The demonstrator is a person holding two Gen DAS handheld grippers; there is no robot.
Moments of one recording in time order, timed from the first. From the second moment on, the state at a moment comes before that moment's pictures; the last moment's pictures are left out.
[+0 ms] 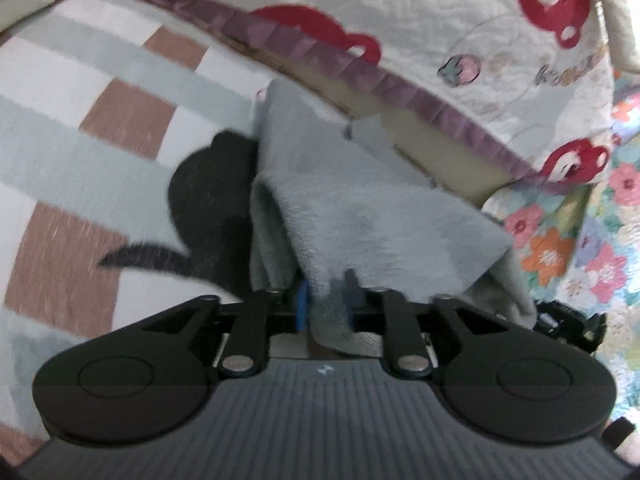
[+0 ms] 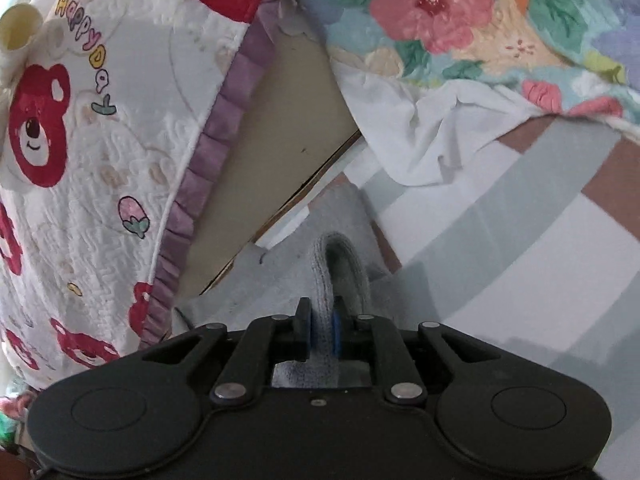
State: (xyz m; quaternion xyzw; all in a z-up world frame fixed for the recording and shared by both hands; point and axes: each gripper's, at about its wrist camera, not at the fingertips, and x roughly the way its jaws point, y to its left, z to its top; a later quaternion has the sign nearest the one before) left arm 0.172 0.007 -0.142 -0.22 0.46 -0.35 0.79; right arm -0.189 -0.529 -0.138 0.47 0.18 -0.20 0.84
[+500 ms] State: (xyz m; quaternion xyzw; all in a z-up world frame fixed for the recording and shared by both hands) left arm 0.234 -0.052 -0.093 -0.16 0.36 -0.38 0.84; right arm -0.143 -0.562 -0.092 0.41 0.13 -0.10 0.90
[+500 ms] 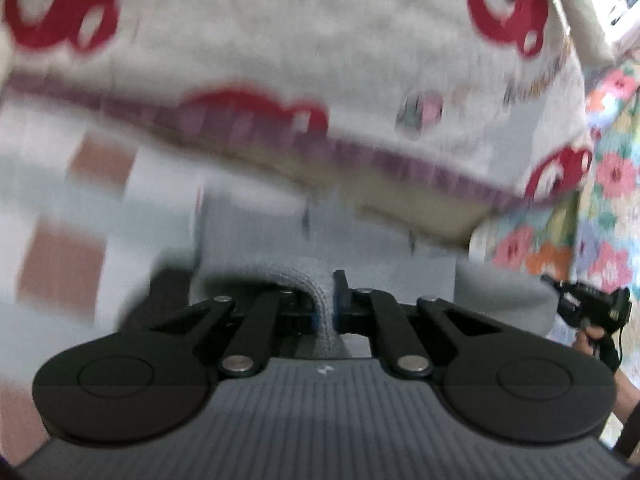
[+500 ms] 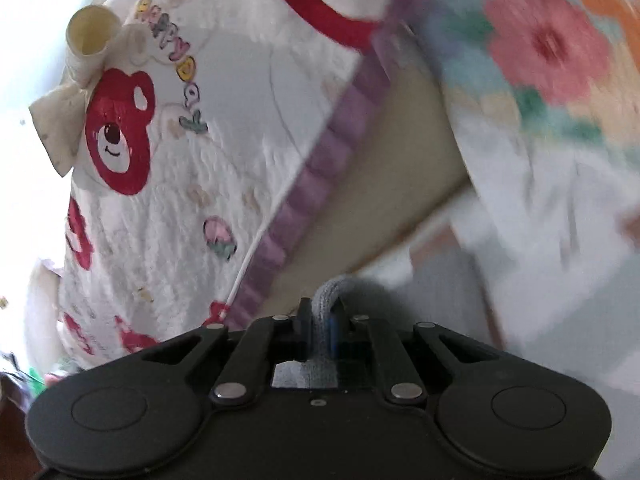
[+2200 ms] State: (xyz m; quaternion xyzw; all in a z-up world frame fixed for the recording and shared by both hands) left arm 0.224 -0.068 -0.131 -0.14 0.35 -0.30 0.88; right arm -0.084 -0.514 -0.120 0.34 0.29 -0.21 0.87
